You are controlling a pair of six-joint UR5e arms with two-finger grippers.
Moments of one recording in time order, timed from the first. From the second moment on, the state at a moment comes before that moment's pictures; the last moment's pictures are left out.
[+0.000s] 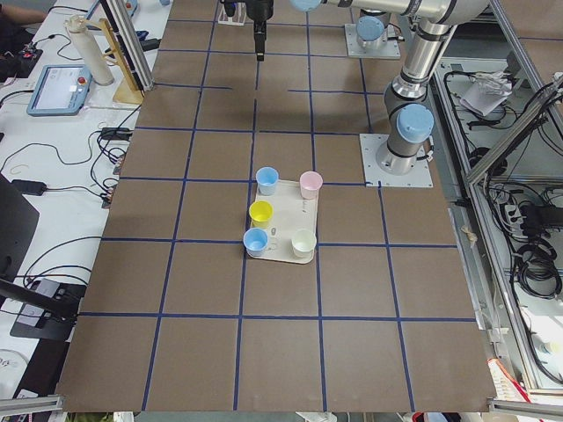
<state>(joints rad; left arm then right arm) -1.53 -1.61 -1.43 -1.67 1.51 0.00 1.18 -1.47 1.63 -1.52 -1.38 -0.36</state>
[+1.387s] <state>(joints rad) -1.22 -1.62 -1.72 -1.98 0.61 0.54 1.30 -1.59 1.64 -0.97 -0.85 -1.06</state>
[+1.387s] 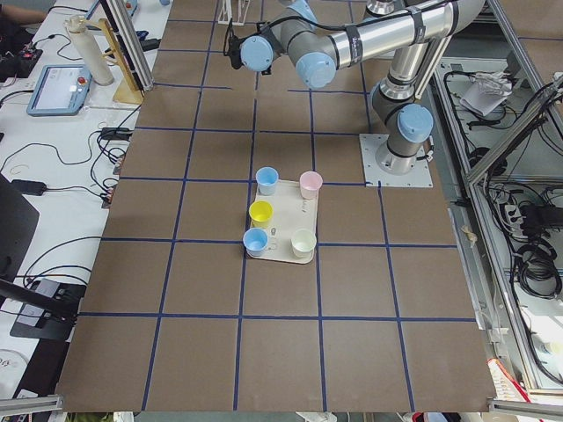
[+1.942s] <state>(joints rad) -1.41 -1.66 -1.80 -1.97 0.30 0.58 1.43 -1.63 1.64 -1.01 -0.73 -1.23</state>
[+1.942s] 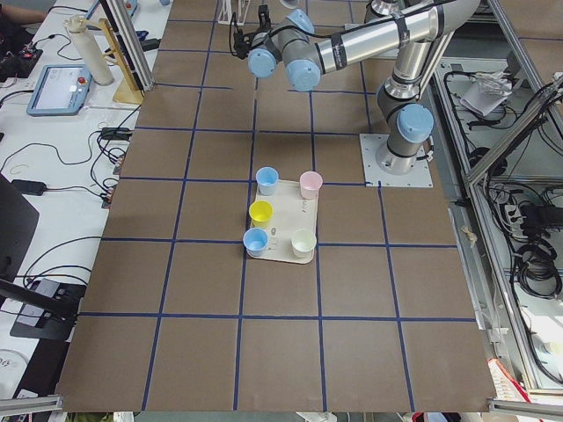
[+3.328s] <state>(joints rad) -1.56 -1.66 -1.93 -1.90 0.09 0.72 1.48 -1.64 1.69 -1.31 -0.74 -1.34</state>
